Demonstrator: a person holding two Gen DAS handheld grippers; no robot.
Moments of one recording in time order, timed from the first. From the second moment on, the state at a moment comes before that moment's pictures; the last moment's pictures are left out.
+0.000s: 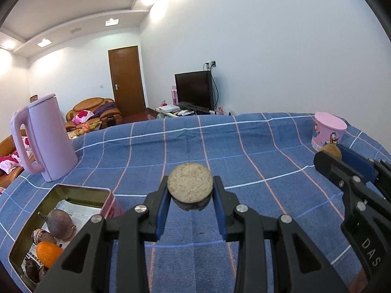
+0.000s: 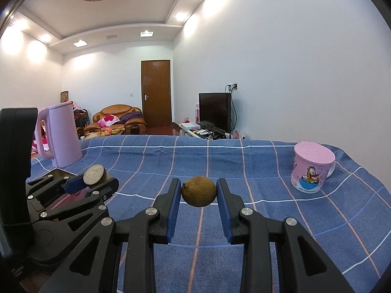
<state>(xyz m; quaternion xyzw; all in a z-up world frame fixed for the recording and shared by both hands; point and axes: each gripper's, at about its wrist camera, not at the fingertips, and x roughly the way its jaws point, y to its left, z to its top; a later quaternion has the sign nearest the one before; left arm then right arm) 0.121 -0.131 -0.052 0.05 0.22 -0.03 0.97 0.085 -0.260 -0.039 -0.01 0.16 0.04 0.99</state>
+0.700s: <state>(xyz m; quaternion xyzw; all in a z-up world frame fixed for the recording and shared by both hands) 0.094 -0.102 -0.050 0.05 0.21 0.00 0.98 0.069 -0.239 -0.038 -0.02 0.14 0.07 0.99</state>
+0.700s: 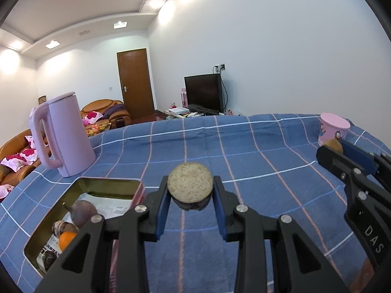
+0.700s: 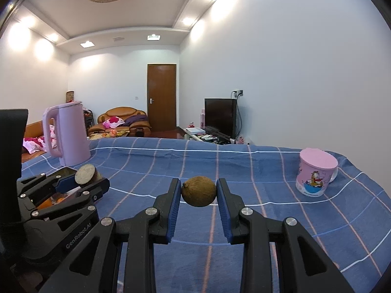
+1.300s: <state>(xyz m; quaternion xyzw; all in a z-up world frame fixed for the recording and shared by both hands) 0.068 -0.040 -0.034 0.03 0.22 0.02 0.98 0.053 -0.180 -0.020 -0.02 0.14 0.14 0.98</state>
